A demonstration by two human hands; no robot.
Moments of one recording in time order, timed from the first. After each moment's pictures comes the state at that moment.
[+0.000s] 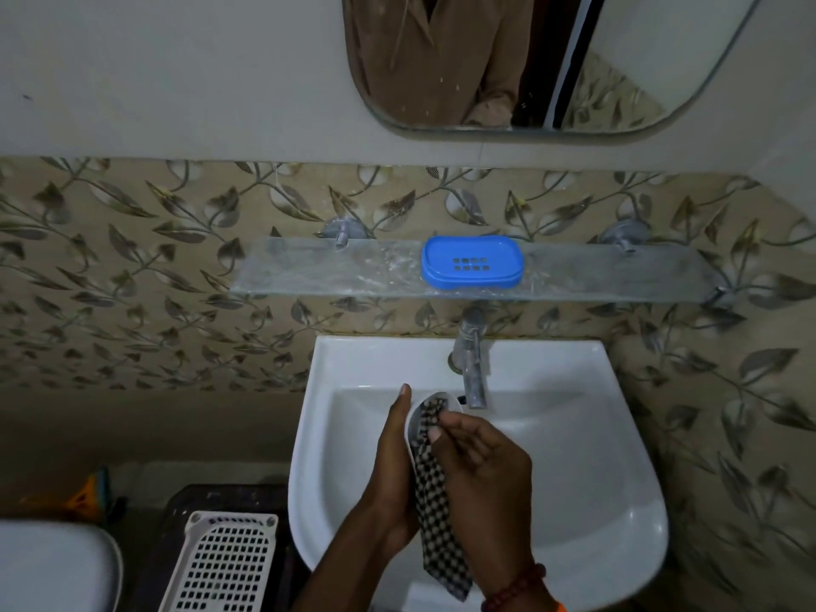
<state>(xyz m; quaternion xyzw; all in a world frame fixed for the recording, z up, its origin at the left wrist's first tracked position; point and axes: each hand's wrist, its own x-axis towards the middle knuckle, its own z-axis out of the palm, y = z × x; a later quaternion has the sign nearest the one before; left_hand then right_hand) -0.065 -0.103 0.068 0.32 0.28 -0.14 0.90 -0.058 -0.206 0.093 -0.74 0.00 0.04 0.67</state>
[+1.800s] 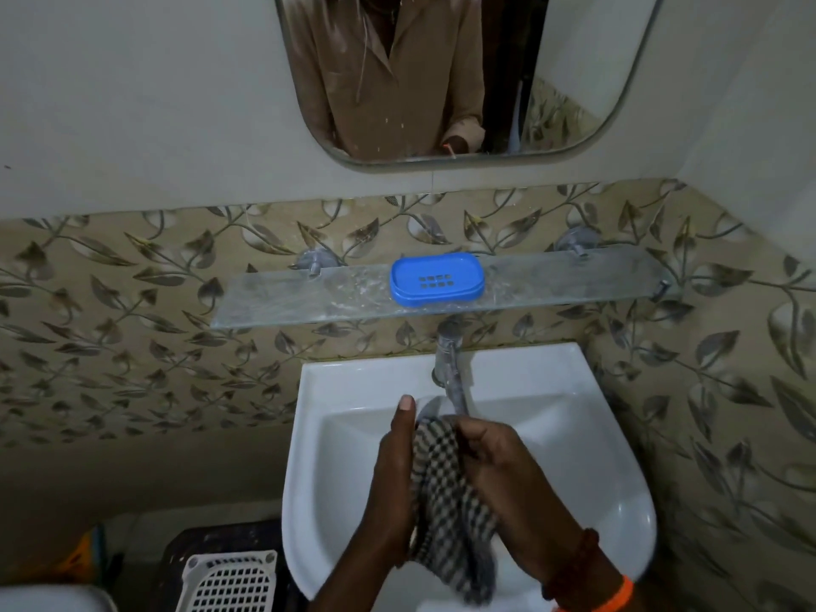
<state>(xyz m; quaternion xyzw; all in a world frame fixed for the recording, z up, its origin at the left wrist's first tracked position) -0.067 -0.132 0.104 0.49 0.27 -0.01 0.83 -0.041 -0.250 0.144 -0.62 -0.16 0.29 0.71</state>
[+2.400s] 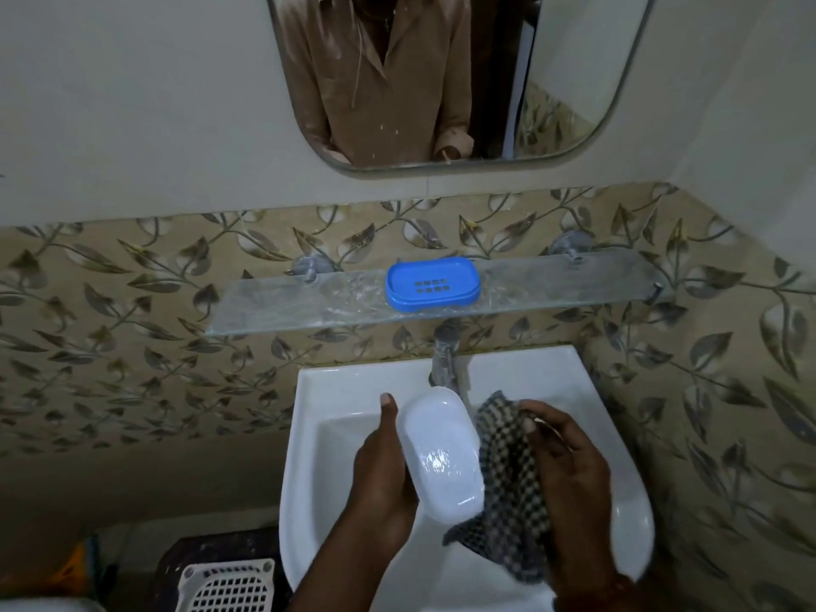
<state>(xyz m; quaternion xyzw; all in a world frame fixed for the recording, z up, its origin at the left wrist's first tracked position) -0.055 -0.116 0.113 0.45 0.37 -0.01 0.81 -0.037 -0.280 0.116 -0.60 0.07 0.00 0.80</state>
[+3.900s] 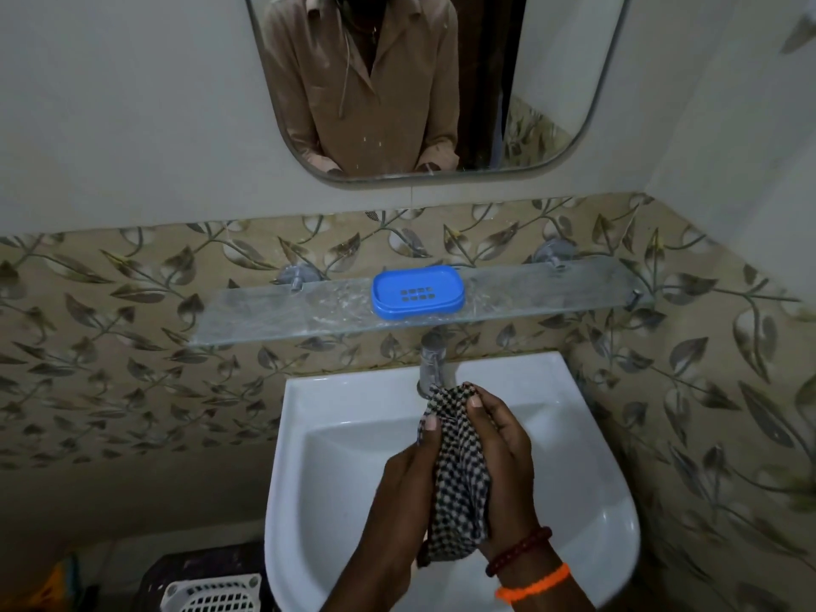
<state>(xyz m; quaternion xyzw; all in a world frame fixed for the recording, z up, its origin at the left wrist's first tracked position) -0.066 -0.148 0.116 0.63 0.23 -0.07 0.74 -0.017 -0.237 0.111 -0.56 0.09 0.05 0.82</state>
